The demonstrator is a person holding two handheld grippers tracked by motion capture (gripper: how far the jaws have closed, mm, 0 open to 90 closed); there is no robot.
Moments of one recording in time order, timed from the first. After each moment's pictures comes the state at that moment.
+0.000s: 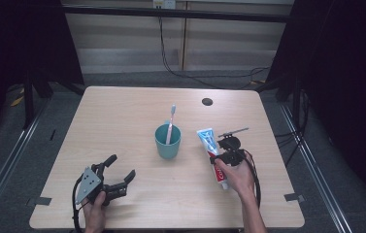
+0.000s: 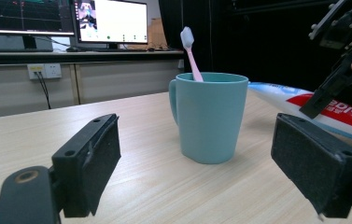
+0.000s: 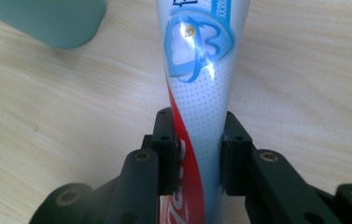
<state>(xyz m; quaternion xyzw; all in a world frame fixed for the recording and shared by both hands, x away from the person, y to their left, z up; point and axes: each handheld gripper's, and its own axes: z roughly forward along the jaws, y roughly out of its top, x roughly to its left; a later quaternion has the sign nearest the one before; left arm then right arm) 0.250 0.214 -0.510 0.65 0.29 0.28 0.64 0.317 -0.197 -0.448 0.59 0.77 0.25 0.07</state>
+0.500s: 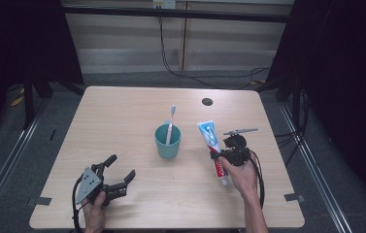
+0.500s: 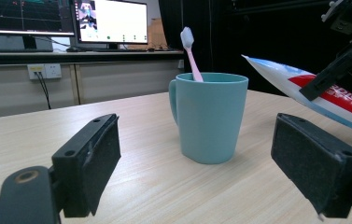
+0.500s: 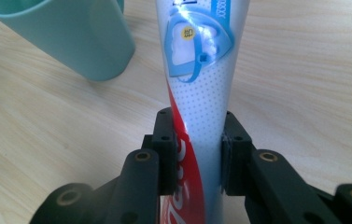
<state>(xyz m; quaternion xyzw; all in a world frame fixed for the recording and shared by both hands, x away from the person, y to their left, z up) 0.250 0.214 -0.510 0.65 0.29 0.28 0.64 0.309 -0.206 -0.435 0.56 0.76 0.33 0.09</state>
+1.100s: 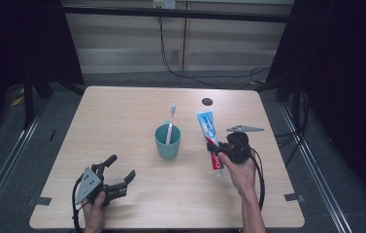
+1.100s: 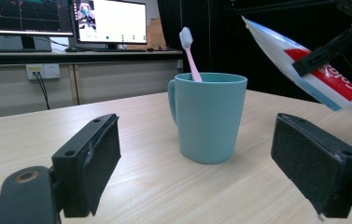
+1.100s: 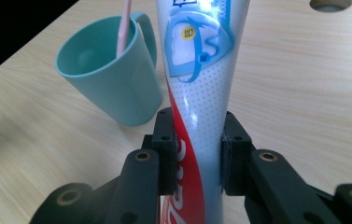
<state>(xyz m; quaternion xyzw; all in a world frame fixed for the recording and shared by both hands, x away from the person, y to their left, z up) 0.250 0.214 -0.510 0.65 0.29 0.28 0.64 0.306 -0.205 -0.421 0.51 0.73 0.43 0.12</state>
